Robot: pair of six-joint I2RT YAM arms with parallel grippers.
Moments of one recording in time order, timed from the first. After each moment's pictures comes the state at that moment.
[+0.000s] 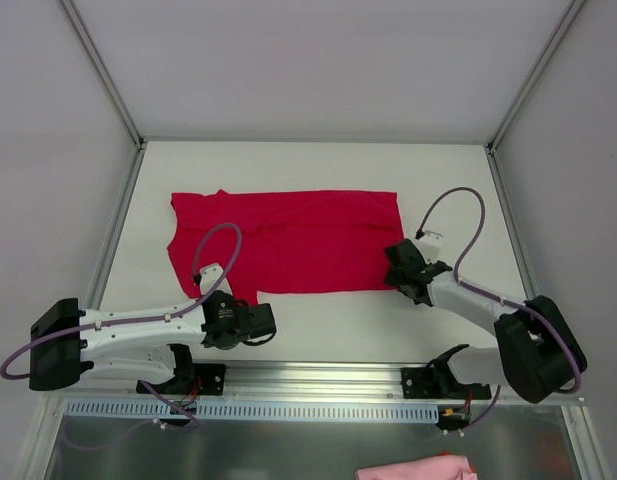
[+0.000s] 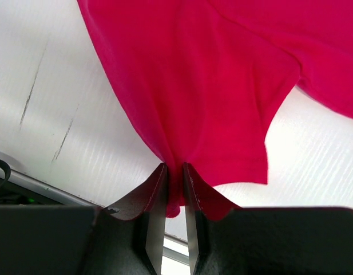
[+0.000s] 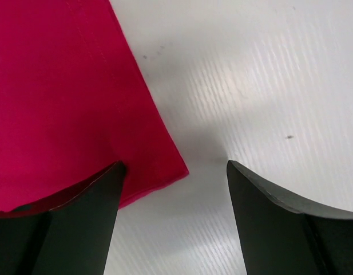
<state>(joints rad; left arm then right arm) -1.24 1.10 0.66 -1.20 -0.72 -1.70 0.53 1.32 0.56 -0.36 0.56 0.75</state>
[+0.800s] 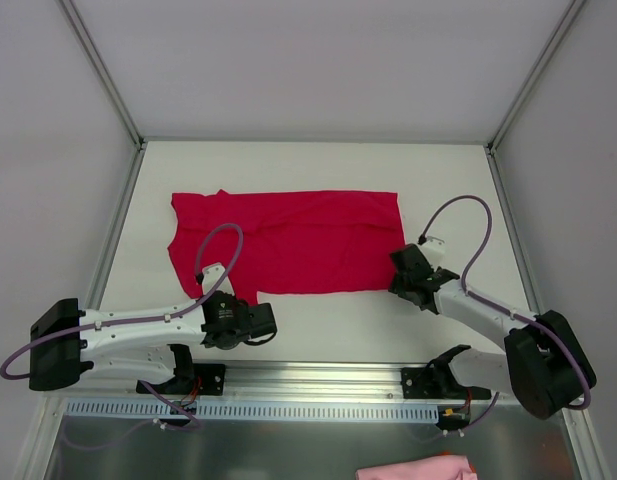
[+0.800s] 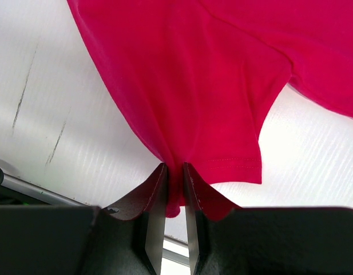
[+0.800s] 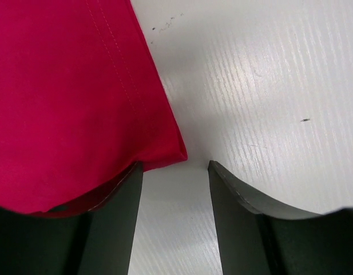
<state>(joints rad) -1.24 1.10 0.65 -1.16 -0.72 -1.66 0.52 1.21 0.50 -0.38 0.46 0.77</state>
